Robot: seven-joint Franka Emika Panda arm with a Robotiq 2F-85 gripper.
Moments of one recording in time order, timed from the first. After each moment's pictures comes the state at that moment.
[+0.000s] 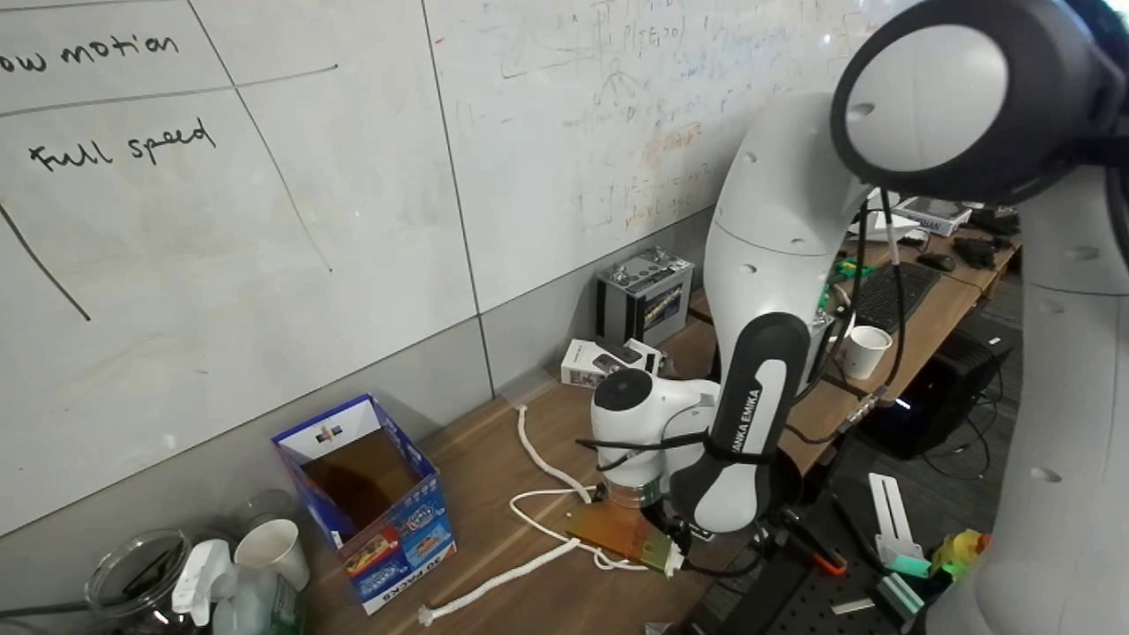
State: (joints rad) arm -0.14 0.43 0.24 -2.63 -0.81 2.89 2.03
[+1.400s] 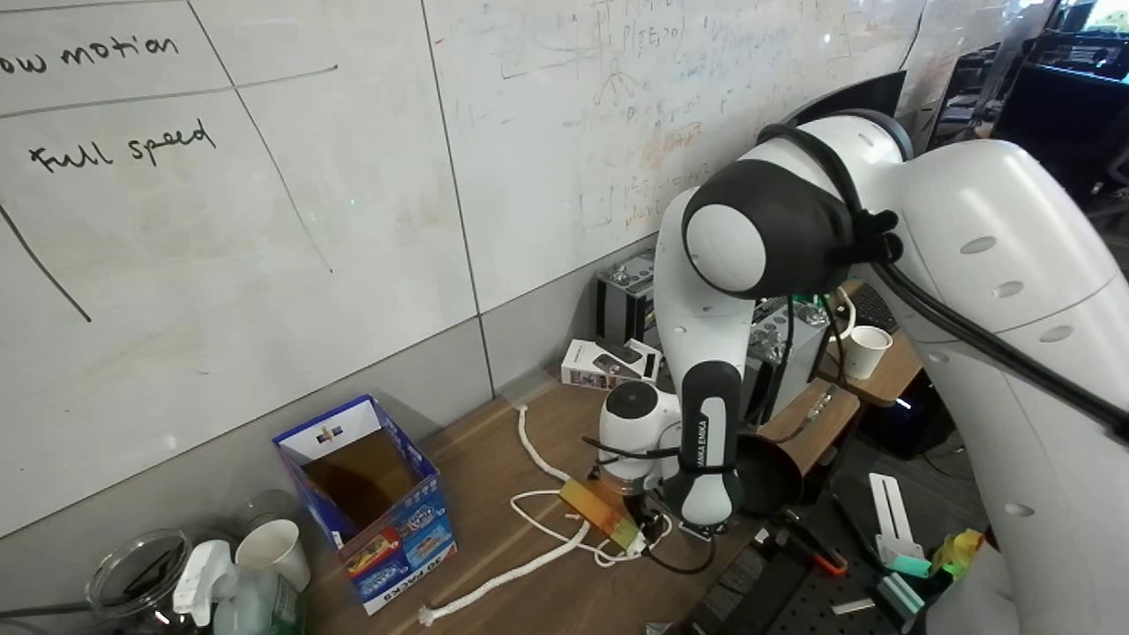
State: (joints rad) arm 0.12 0.76 -0.14 -2.38 -0.86 3.22 2.28
